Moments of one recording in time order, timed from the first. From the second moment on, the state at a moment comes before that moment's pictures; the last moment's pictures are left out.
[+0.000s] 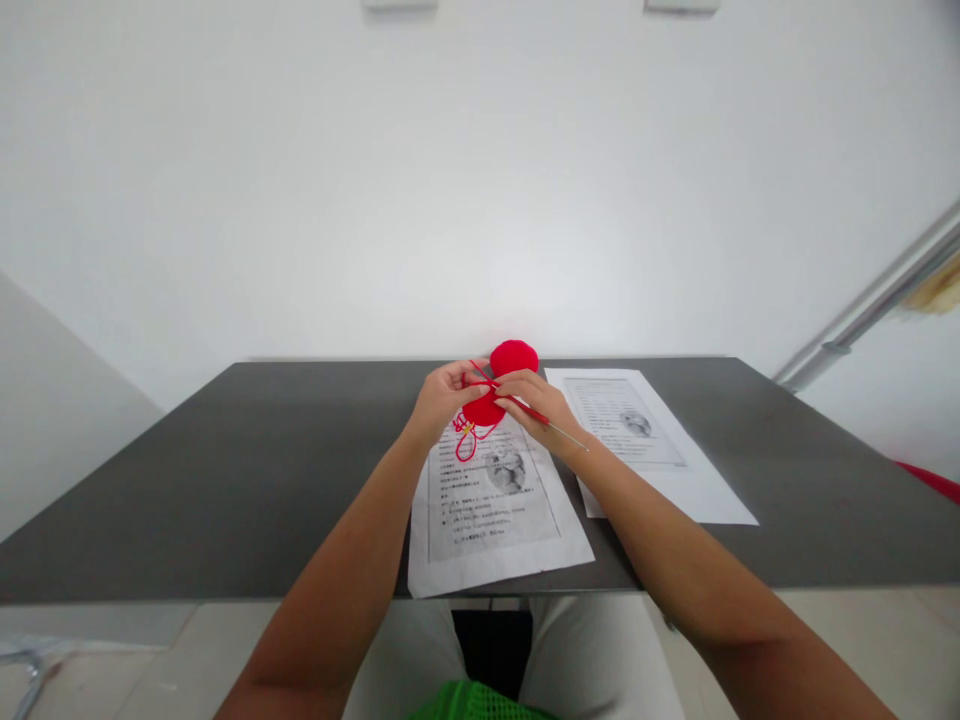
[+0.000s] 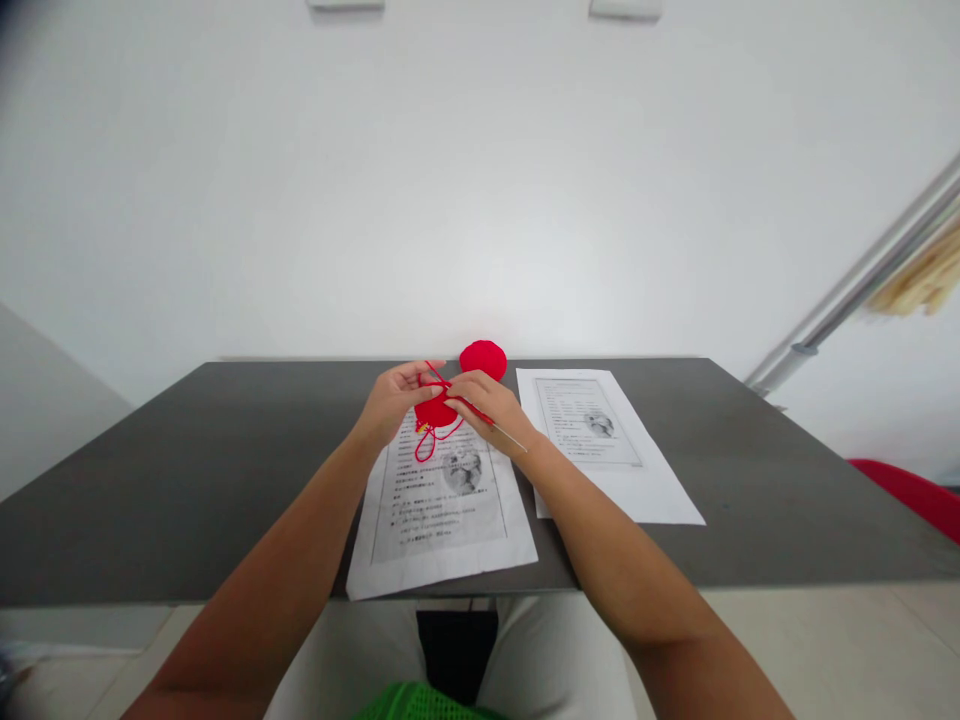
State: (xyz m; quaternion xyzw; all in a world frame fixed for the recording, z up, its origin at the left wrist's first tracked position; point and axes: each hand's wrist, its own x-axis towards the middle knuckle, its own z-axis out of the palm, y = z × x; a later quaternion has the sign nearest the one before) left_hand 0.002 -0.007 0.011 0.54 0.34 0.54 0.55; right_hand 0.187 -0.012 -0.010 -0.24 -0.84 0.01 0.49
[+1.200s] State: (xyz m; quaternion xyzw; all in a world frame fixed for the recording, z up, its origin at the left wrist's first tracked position) left_hand -0.009 0.009 -0.007 0.68 0.46 0.48 0.31; right_hand 0.176 -0.017 -0.013 -0.28 -0.82 0.06 0.49
